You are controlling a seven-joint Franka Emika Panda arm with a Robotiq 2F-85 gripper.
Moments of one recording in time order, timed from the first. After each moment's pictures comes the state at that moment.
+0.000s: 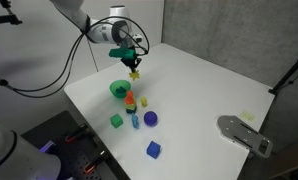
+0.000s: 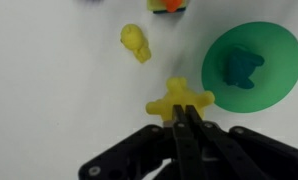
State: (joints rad) arm 0.24 0.38 0.02 -2.03 -0.19 2.46 0.00
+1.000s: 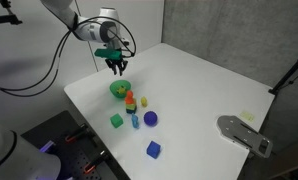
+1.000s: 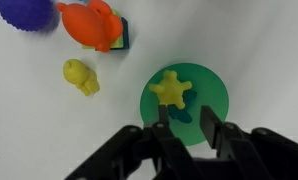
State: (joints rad) arm 0.23 0.35 0.15 -2.08 -0.11 2.35 -0.01
